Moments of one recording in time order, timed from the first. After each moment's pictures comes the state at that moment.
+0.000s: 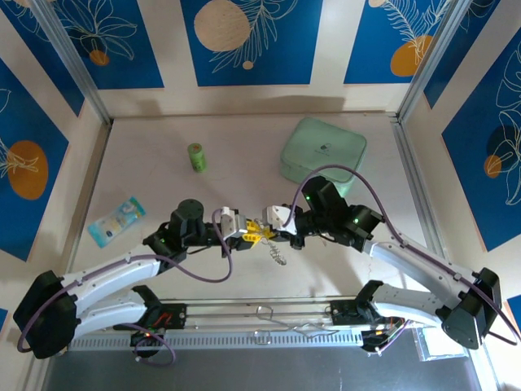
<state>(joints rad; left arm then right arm) -0.79 1.04 0.52 0.24 0.65 0.26 0.80 1.06 0.91 -0.55 -0.54 -0.65</state>
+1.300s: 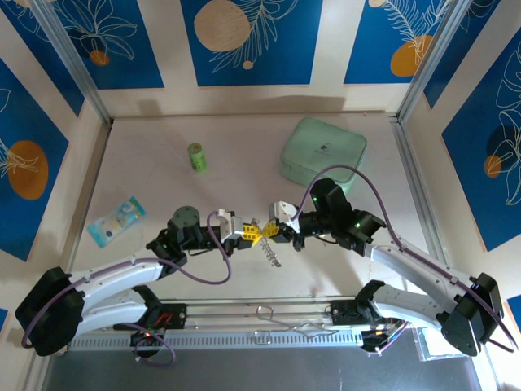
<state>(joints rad) -0.79 1.07 0.41 0.52 0.68 0.13 0.73 1.02 0.77 -0.34 -0.70 -0.48</state>
